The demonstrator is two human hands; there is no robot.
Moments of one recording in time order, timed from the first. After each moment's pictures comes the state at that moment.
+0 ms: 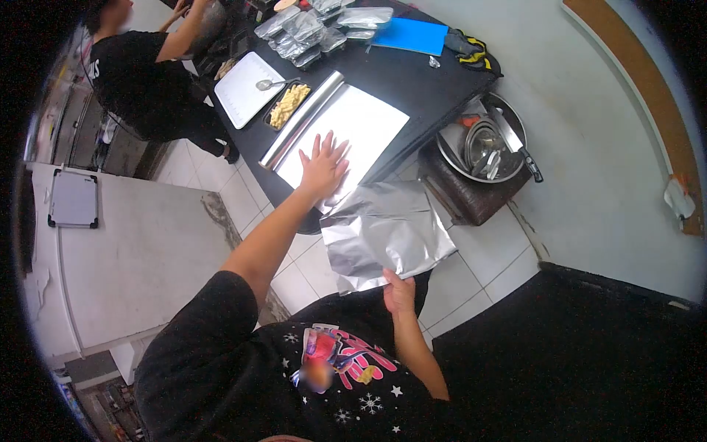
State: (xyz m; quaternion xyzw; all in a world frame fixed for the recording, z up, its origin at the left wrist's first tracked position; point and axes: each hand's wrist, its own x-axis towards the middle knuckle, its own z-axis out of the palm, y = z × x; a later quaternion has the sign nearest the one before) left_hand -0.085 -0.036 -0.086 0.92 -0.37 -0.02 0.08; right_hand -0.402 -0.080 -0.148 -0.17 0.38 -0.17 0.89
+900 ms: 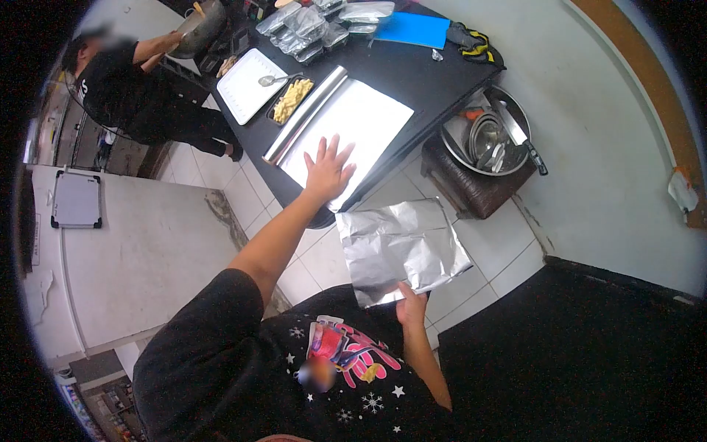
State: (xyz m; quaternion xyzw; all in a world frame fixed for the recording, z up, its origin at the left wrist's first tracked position) left_hand -0.102 -0.027 -0.090 0.93 -0.37 -0.03 0.08; right_hand -0.454 -0.062 -0.171 -0.16 0.43 -0.20 0.87
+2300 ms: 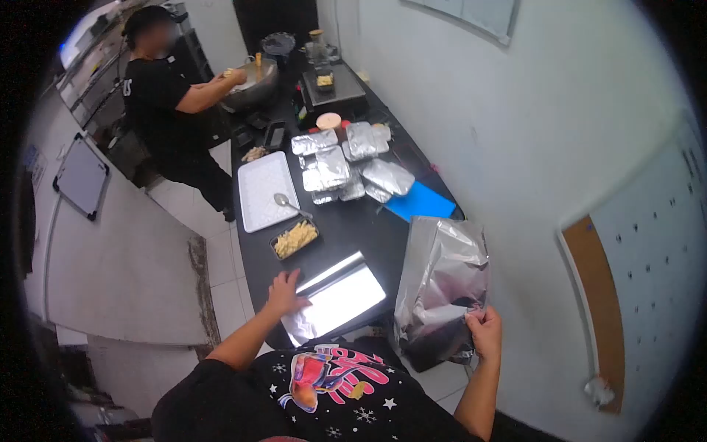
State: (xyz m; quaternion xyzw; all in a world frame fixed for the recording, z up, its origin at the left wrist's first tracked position) left_hand -0.043 -0.022 -0.032 0.98 -0.11 -0.11 0.15; right_hand -0.232 -0.453 0.094 -0.70 0.28 -0.12 0.65
